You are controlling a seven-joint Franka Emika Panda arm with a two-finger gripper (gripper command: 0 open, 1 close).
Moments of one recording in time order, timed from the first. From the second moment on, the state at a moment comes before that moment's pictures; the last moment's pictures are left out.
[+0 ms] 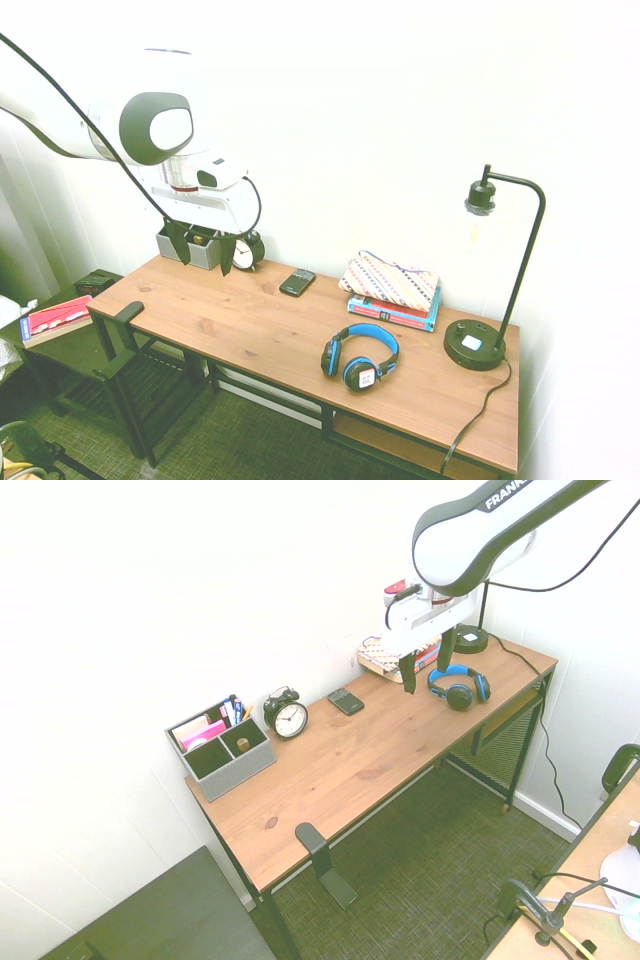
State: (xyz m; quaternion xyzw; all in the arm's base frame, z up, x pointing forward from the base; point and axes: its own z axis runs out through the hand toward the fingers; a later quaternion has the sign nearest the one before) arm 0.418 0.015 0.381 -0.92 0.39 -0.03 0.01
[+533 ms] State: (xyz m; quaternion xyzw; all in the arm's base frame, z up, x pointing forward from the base) arm 0.477 -0.078 0.356 -0.85 0.52 -0.04 -0.02
